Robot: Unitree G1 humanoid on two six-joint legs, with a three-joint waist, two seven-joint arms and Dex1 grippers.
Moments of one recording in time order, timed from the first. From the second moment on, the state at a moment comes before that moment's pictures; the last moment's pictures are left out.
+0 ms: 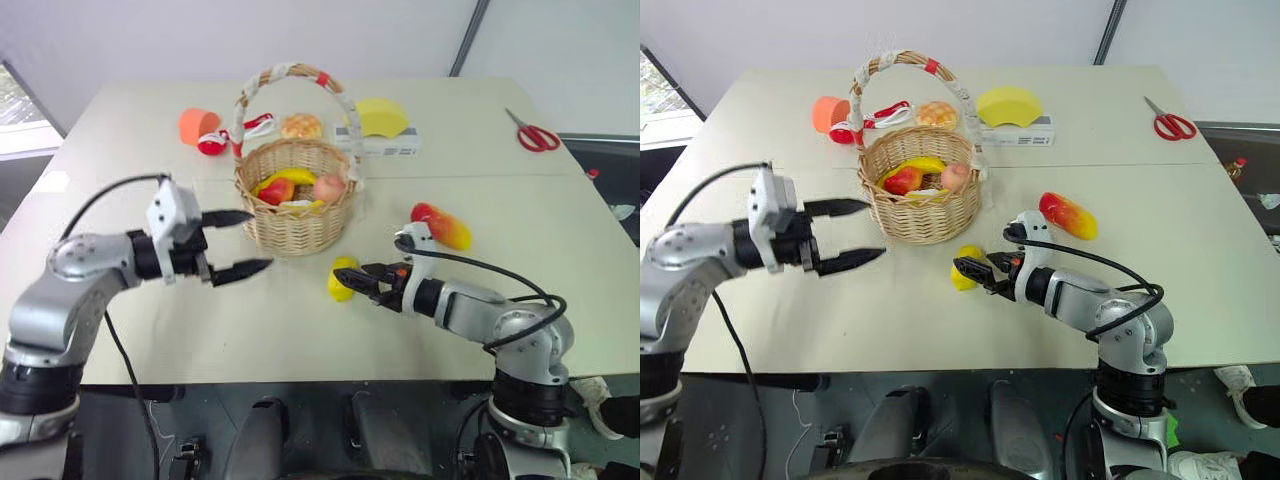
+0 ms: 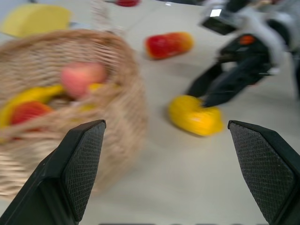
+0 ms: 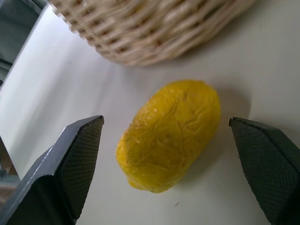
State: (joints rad) left arm -0.27 0.79 0.13 -0.37 -0.60 0.54 -1.05; right arm -0.36 -0.18 -0.22 -0.42 0.87 1.43 0.10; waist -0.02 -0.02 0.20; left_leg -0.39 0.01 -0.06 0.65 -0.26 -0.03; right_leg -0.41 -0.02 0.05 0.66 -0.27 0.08
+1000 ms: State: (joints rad) left arm -0.15 0.68 0.25 -0.30 -0.62 0.51 -0.91; right arm -0.86 -0.37 0.30 -0.17 0.31 0.80 0.38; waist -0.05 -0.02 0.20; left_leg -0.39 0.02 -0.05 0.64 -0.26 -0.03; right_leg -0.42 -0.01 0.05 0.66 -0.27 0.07
